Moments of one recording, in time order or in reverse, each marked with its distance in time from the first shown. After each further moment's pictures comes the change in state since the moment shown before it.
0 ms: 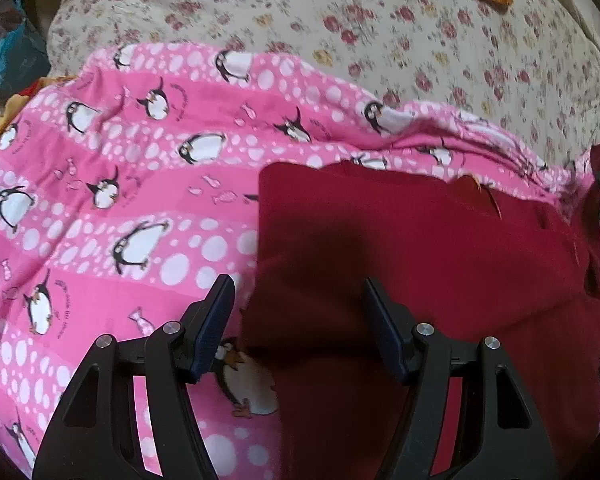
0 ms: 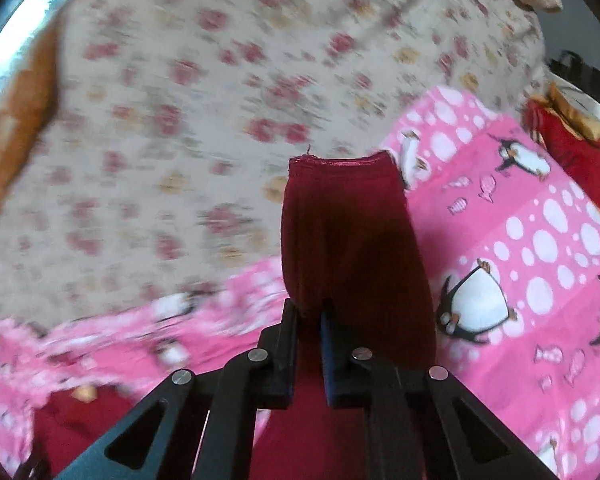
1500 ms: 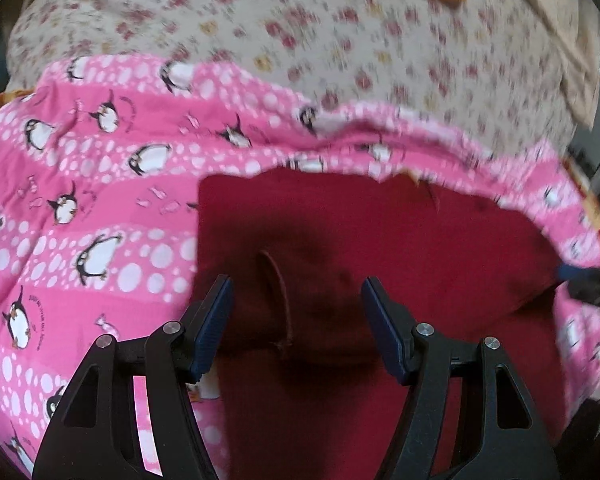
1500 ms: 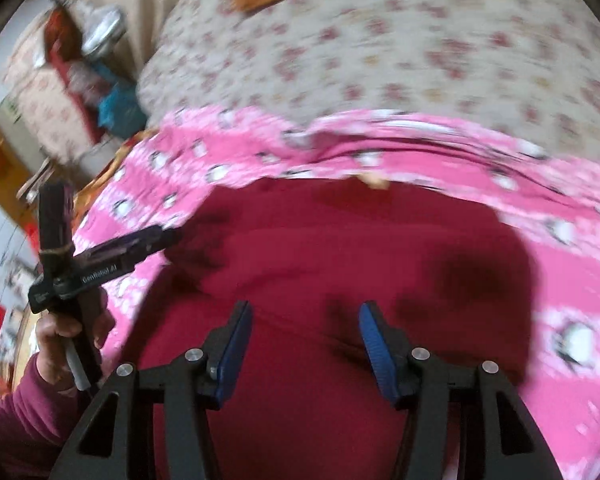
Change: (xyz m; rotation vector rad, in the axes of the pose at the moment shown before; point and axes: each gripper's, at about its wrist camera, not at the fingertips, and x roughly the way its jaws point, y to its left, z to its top) left arm -0.010 -0.029 0.006 0.079 0.063 -0.150; right arm -0.090 0.196 -0.203 -0.387 0.268 0.366
